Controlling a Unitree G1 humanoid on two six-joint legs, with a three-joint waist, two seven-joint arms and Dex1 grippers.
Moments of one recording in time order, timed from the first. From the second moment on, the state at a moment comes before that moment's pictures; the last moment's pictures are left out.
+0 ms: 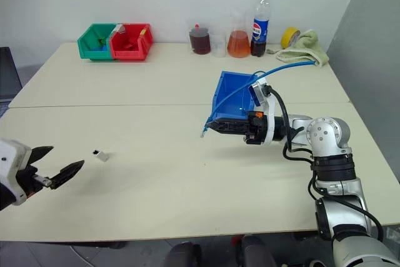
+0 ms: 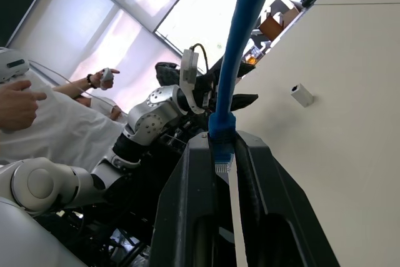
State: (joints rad) left arm 0.30 0.84 0.65 -0.16 -0.44 0.35 -0.71; right arm -0.81 -0.42 -0.03 0.12 1.02 1.25 0.96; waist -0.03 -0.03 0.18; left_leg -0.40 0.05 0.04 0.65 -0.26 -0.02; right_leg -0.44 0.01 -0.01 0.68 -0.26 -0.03
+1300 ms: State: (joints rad) left arm -0.08 0.83 0.33 0.30 -0.31 0.27 -0.89; right arm -0.80 -0.42 -0.06 0.08 1.01 1.30 0.90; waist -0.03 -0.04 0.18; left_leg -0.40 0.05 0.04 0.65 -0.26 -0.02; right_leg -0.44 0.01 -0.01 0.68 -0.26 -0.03
